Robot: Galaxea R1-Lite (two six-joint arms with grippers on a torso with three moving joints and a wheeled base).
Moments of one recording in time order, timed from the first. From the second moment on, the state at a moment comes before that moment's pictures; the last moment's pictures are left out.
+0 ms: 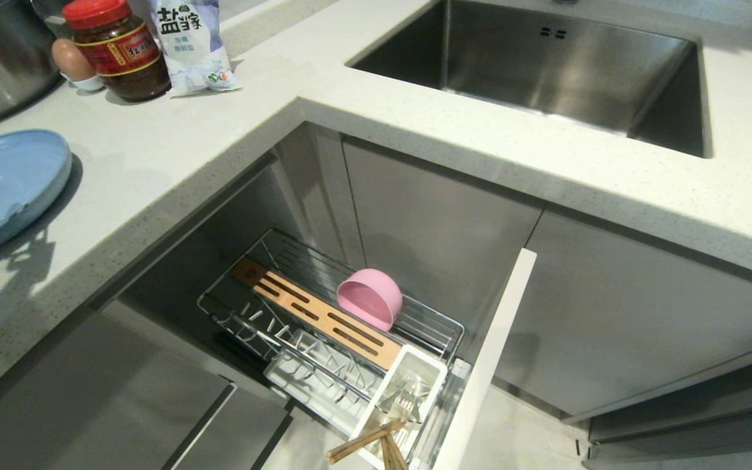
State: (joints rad) left arm -0.13 1.23 -1.56 0.67 0.53 -0.13; right arm 0.00 0.00 0.00 -0.01 -0.05 0.09
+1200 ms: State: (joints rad) left arm -0.10 1.44 -1.49 0.38 0.51 -0.17; right arm 0.00 0.00 0.00 -0.01 -0.05 0.09
